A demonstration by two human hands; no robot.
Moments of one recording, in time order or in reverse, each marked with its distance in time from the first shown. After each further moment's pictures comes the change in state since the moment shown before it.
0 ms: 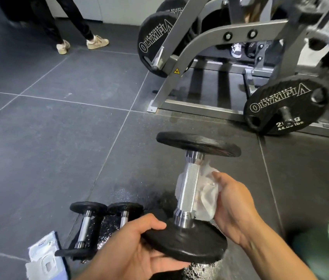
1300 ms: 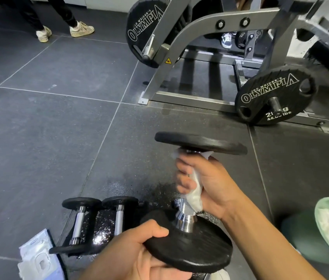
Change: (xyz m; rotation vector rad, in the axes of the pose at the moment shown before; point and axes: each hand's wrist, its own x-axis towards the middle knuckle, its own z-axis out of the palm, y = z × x) left_hand -0.007 -0.014 -0.007 0.250 0.243 -0.013; right_hand 0.002 -0.002 0.038 -0.042 -0.460 -0.067
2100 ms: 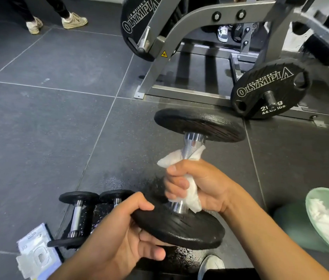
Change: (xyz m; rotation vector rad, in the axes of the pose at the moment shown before) left_hand -0.009 0.024 -0.005 0.018 -0.176 0.179; right_hand -0.002 0.005 -0.007 -0.111 -0.297 0.185
